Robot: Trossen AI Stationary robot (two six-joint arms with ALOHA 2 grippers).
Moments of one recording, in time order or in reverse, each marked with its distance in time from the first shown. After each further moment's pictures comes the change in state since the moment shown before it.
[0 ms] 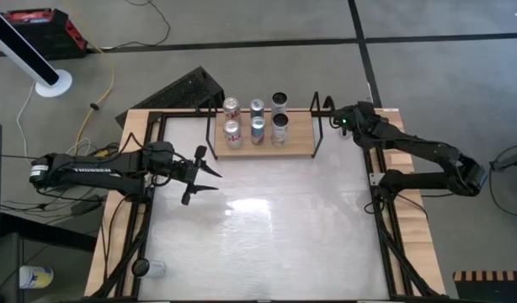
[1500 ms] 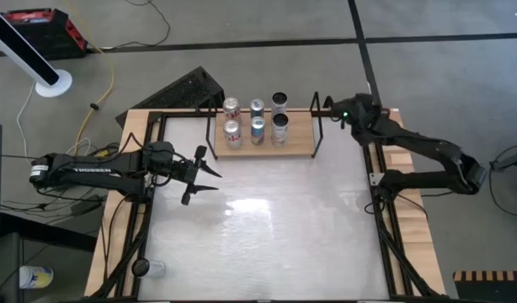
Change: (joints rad) left arm 0.000 0.000 0.000 -0.003 0.001 -0.009; right arm 0.025 0.013 0.097 0.048 0.127 -0.188
